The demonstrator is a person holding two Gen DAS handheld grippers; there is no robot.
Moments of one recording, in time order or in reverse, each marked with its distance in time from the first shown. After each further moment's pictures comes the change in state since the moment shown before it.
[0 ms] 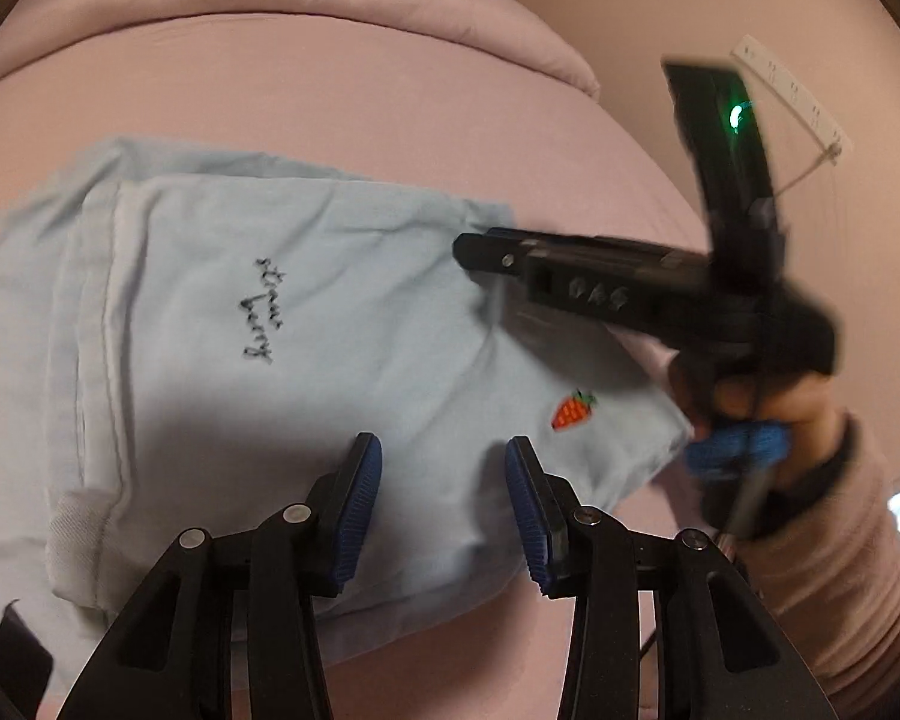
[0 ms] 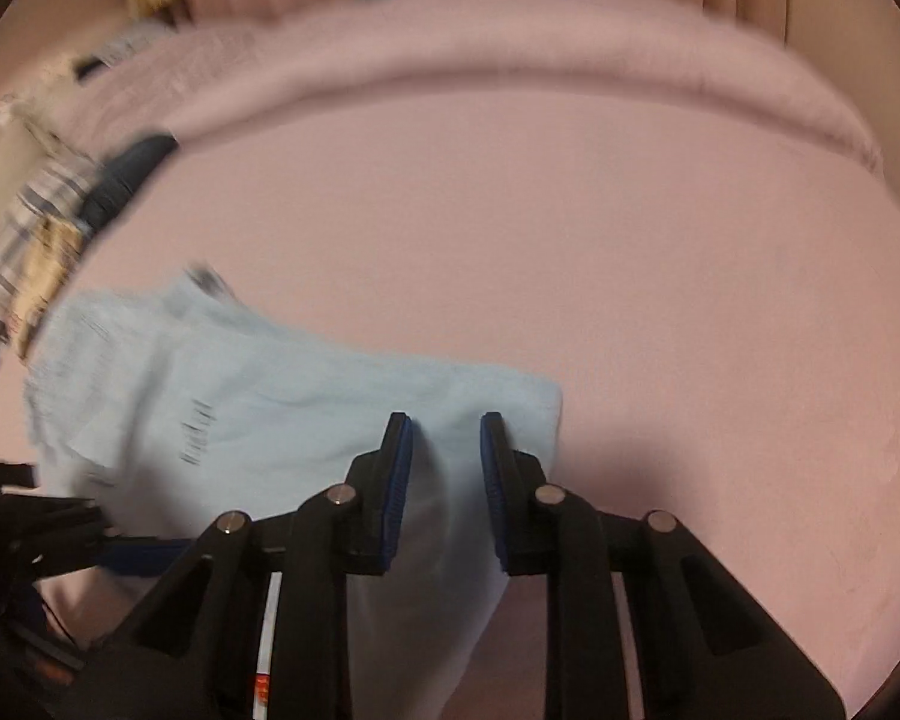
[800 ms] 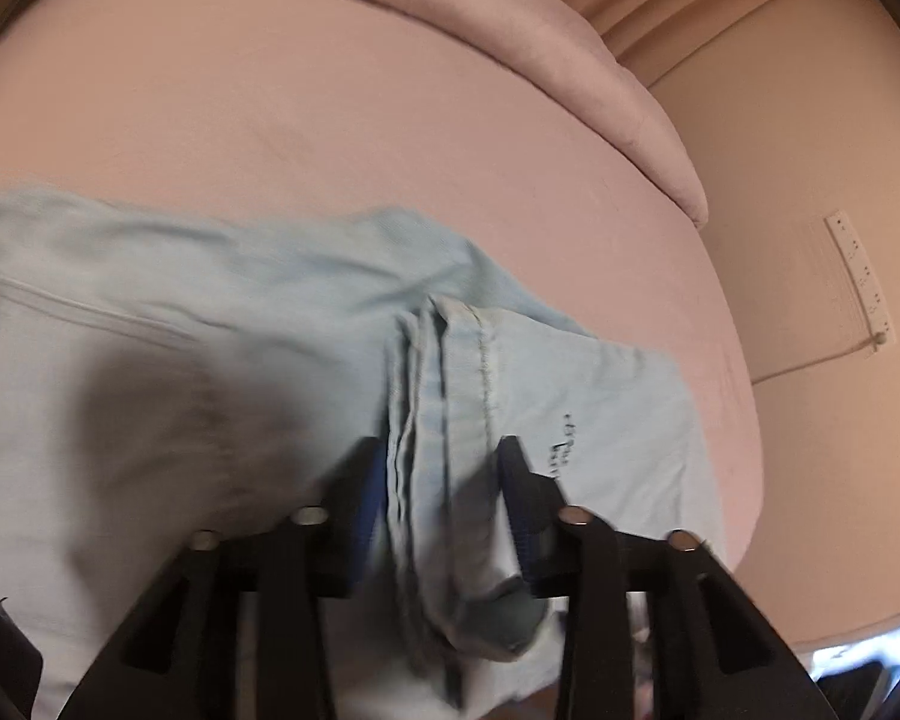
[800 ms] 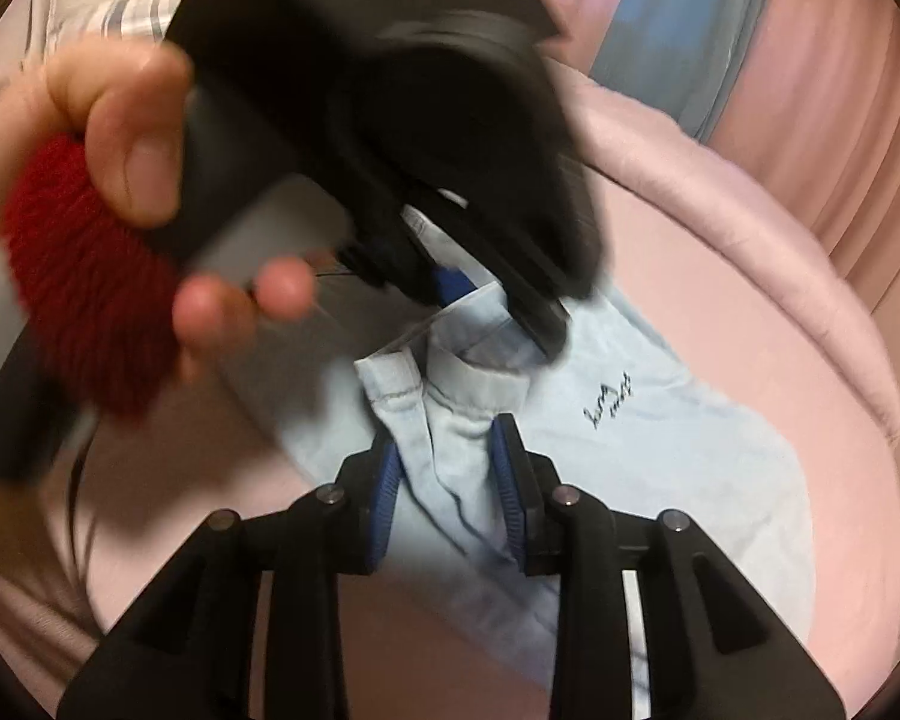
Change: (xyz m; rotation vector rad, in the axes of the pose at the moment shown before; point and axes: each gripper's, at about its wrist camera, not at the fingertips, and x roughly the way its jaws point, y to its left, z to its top) left arm -0.075 0.123 0.035 -0.329 -0.071 0.054; right arm -0.028 0.180 -0.071 -0.554 -0.224 -0.009
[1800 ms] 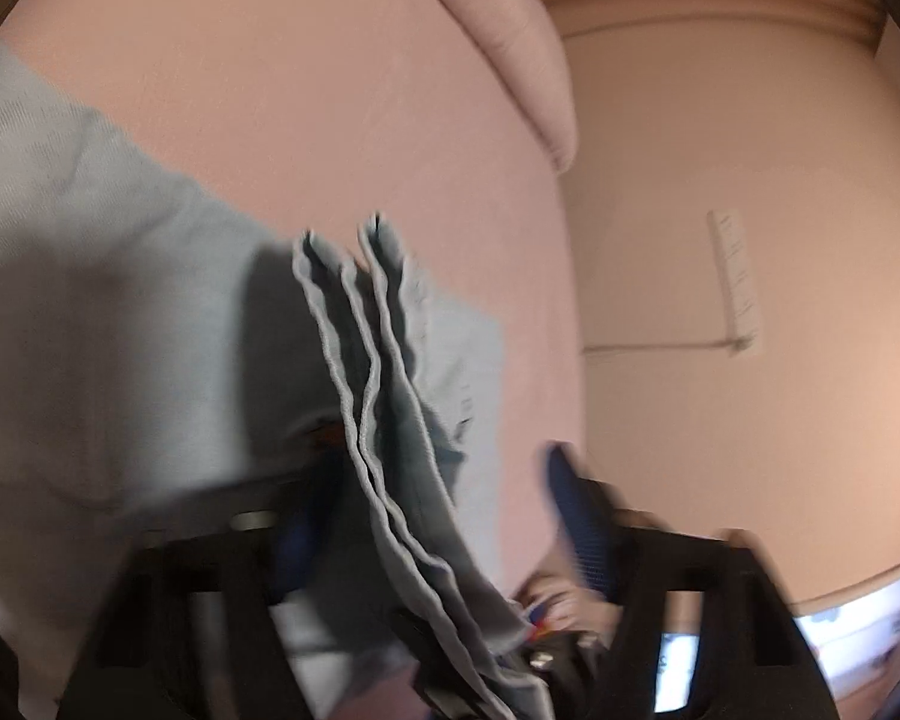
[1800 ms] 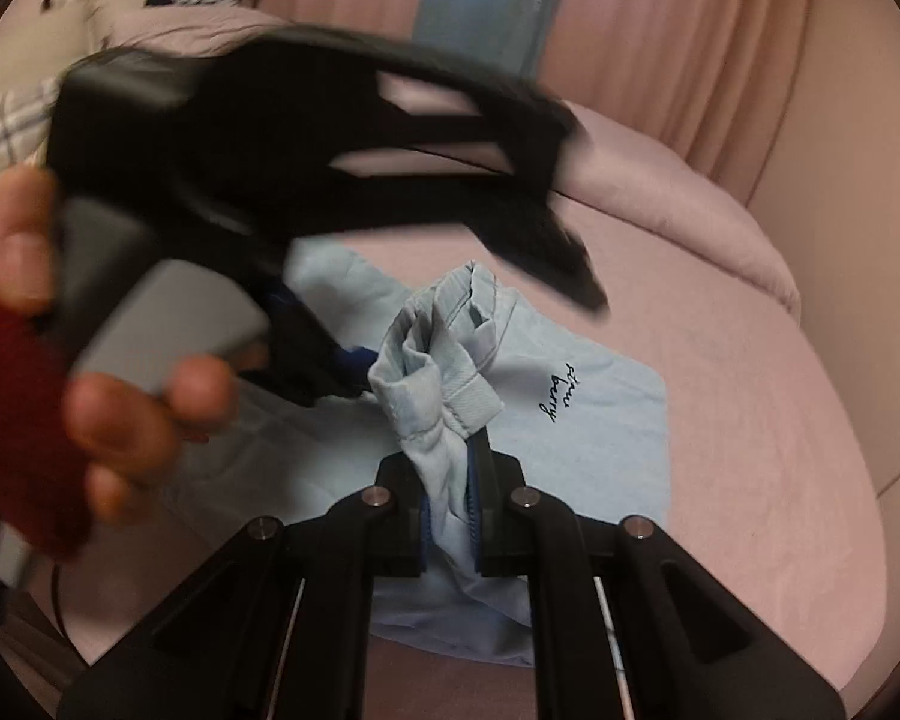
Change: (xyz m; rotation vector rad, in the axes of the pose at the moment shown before) left arm 0.089 -0.092 -0.016 -0.127 0.241 -0.448; right arm -0.034 -0.063 -0.043 0.231 0.010 -0.291
